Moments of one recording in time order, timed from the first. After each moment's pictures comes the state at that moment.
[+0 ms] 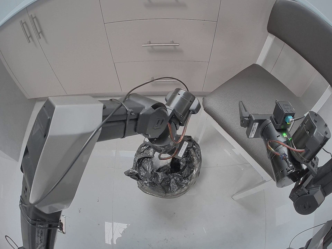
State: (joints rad) left arm -0.73 2.35 -2.00 0.59 0.35 -0.10; right arm 0.69 1.73 -0.54 -1.50 -0.77 -0.27
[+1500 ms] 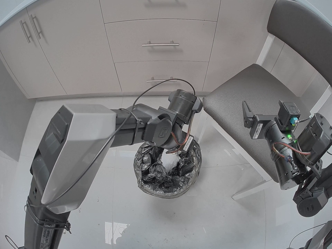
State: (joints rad) left arm -0.72 2.42 -2.00 0.35 0.40 0.00; right arm 0.70 1.70 -0.51 -1.52 -0.78 -0.28
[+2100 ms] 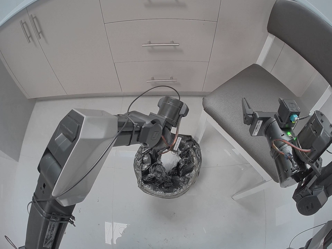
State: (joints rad) left arm -0.64 2.49 -2.00 0.29 0.39 -0.05; right arm 0.70 1.70 -0.53 -1.52 -0.78 -0.28
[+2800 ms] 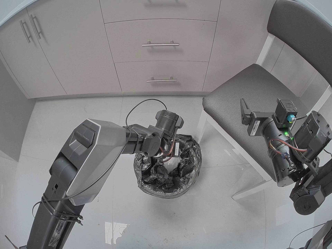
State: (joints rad) left arm -0.61 2.60 -2.00 0.21 0.28 -0.34; right arm 0.69 1.73 -0.54 -1.53 -0.77 -0.28
